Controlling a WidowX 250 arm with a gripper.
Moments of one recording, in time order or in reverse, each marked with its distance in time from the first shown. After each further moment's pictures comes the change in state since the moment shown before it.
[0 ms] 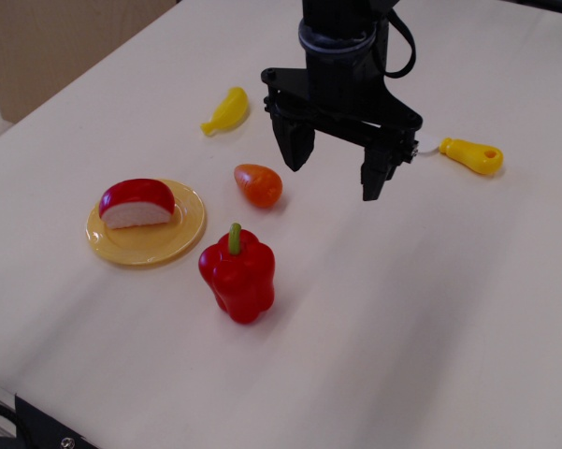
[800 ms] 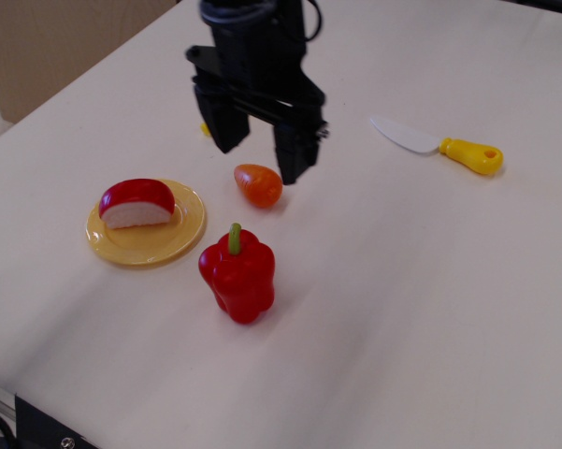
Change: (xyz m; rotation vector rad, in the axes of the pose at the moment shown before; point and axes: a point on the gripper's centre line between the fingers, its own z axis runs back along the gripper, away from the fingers) arm -0.022 0.044 0.019 -0.066 0.019 -0.135
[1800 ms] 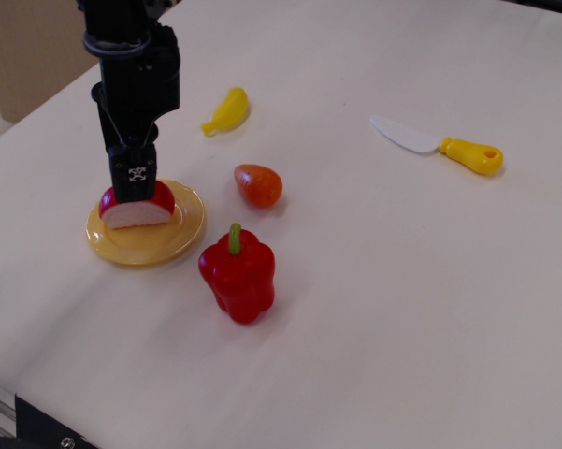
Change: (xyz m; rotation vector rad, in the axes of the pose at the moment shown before) arm -0.042 0.104 -0.036 0.091 0.239 -0.537
